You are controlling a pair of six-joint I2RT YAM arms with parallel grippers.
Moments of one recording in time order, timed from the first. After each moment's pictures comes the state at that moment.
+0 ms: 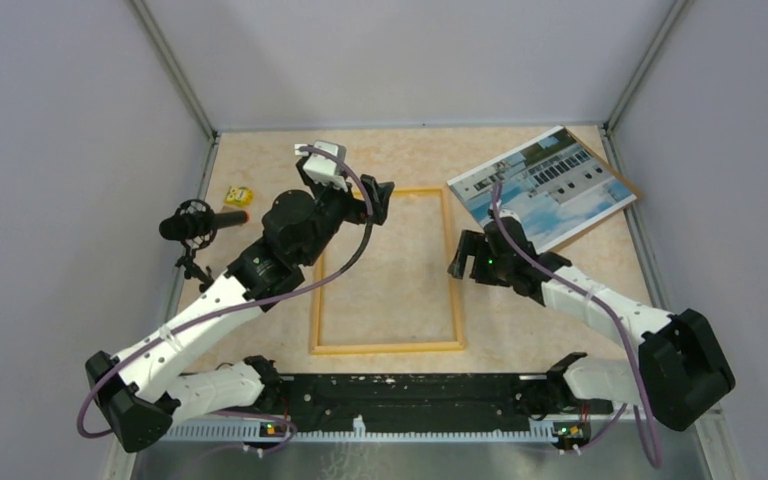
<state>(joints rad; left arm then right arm) -0.78 1.04 1.03 0.02 -0.30 -0.19 0.58 1.23 0.70 -0.29 0.06 0.65</state>
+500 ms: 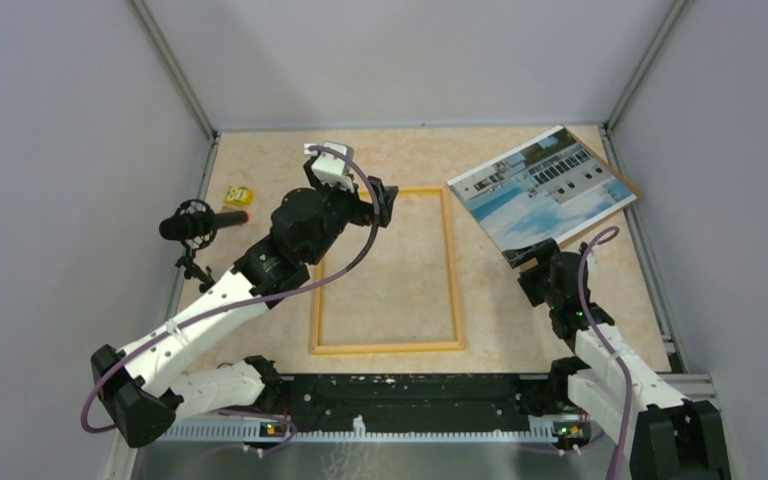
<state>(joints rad) -0.78 1.07 1.03 0.01 -0.29 -0.20 0.16 0.82 0.23 0.02 0.03 1.11</state>
